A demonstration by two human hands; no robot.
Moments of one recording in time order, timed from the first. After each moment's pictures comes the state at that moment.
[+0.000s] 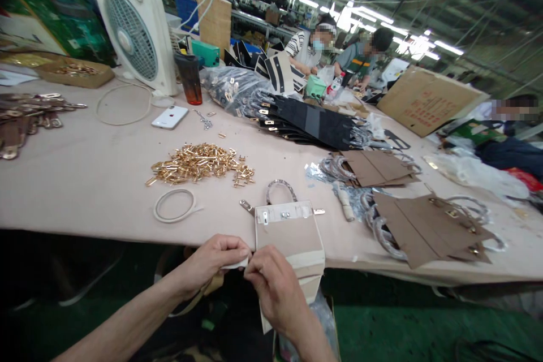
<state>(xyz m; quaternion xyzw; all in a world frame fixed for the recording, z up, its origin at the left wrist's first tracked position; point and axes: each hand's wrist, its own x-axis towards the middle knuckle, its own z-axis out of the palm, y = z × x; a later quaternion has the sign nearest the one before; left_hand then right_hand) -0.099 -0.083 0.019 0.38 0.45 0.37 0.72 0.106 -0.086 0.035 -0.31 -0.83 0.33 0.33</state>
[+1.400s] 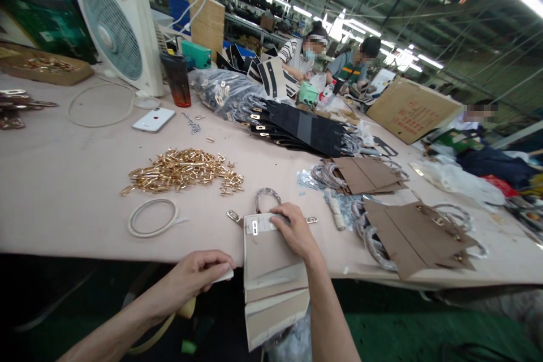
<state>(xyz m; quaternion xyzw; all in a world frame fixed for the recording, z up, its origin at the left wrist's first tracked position) -0.109 -0.079 0.000 0.44 0.49 0.34 0.68 0.157 0.065 0.002 -0.45 -0.81 0.29 0.25</state>
